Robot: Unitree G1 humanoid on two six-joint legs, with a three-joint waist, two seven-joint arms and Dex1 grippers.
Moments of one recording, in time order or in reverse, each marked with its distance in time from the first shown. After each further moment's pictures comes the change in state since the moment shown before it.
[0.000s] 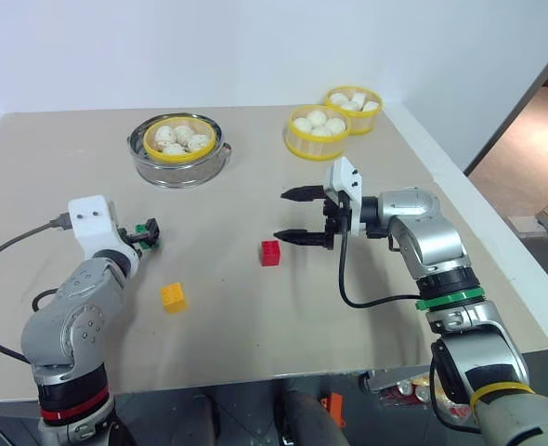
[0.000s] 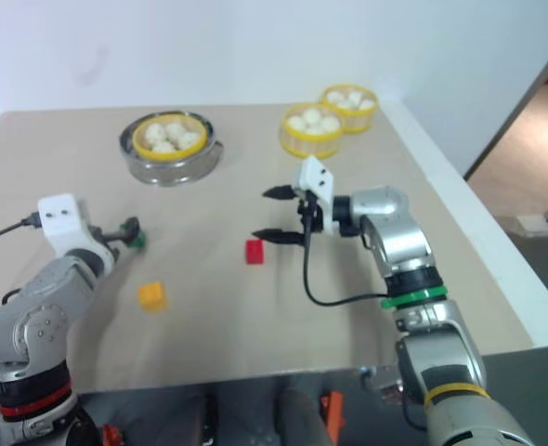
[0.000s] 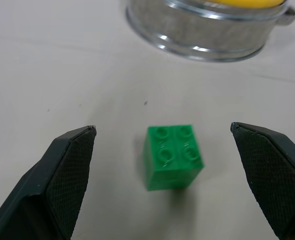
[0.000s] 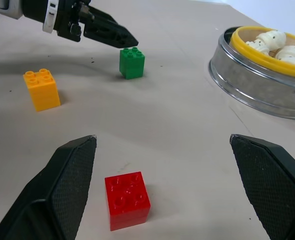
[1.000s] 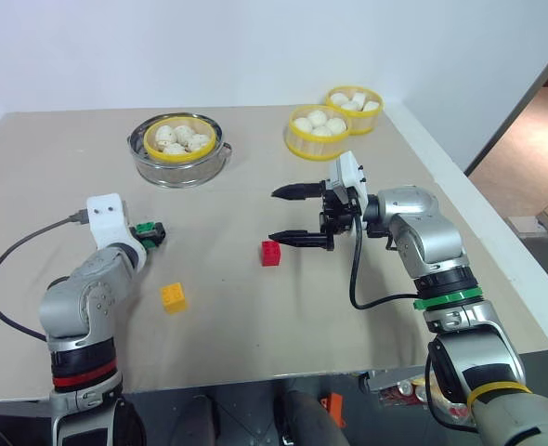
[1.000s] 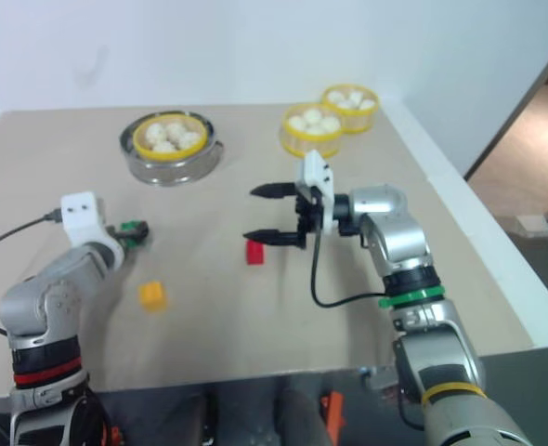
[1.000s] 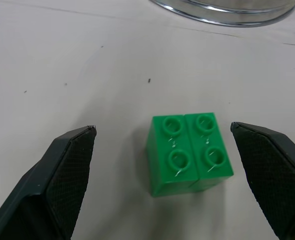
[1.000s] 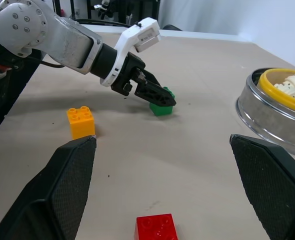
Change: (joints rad) left arm -0.108 0.007 -0.022 0.197 0.095 0.012 -0.081; right arm -0.001 0.016 -0.012 -0.024 0.123 -0.007 0.086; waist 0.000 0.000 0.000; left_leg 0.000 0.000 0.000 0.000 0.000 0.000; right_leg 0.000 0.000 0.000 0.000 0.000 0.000
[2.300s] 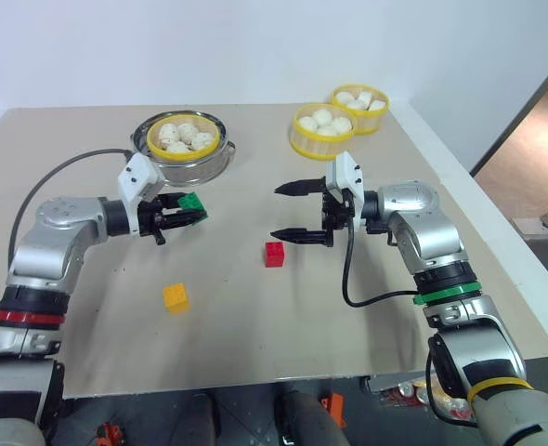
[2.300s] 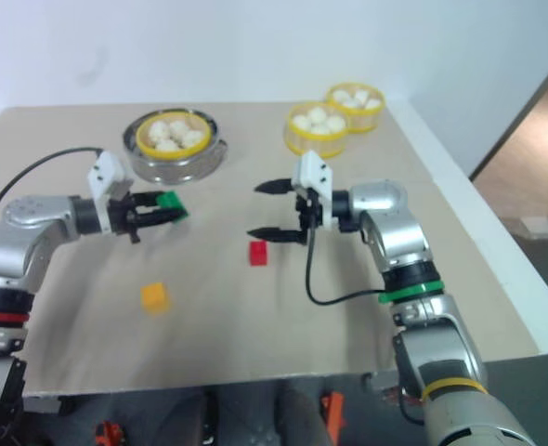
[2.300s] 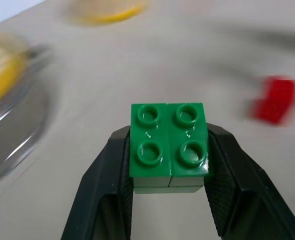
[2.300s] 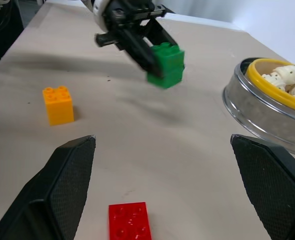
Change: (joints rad) left arm -0.247 0.458 -0.380 0.498 0.014 -0.713 -1.238; right arm -0.029 -0.003 0.013 0.061 -0.082 -0.081 -0.017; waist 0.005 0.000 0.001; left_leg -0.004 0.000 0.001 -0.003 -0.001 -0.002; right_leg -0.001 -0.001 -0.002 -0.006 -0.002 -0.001
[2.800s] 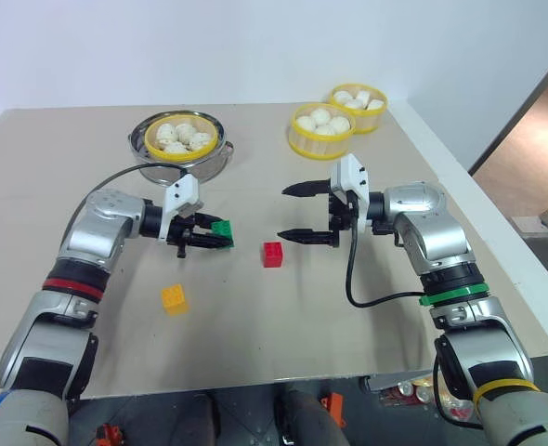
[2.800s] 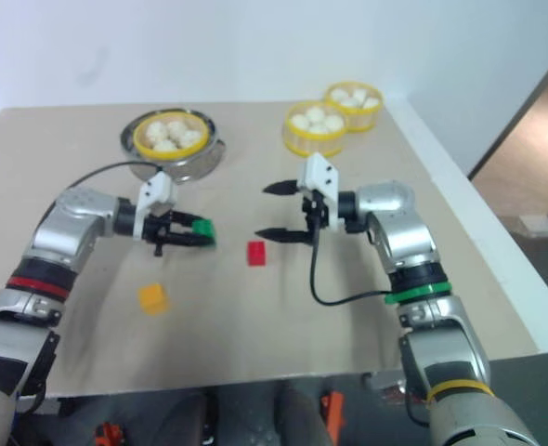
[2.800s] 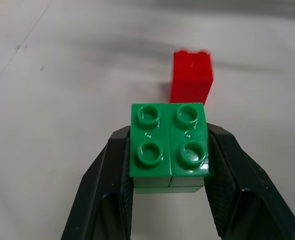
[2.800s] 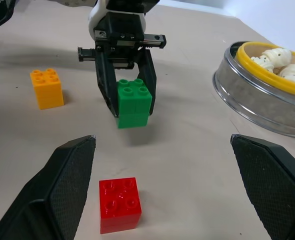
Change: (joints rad) left arm -0.164 -0.129 -0.171 0.280 0.133 -0.163 -0.262; right arm 0.016 -0.033 -0.001 -0.005 -0.017 -0.001 -0.017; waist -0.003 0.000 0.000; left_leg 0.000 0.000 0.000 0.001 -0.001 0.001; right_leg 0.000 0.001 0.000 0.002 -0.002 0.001
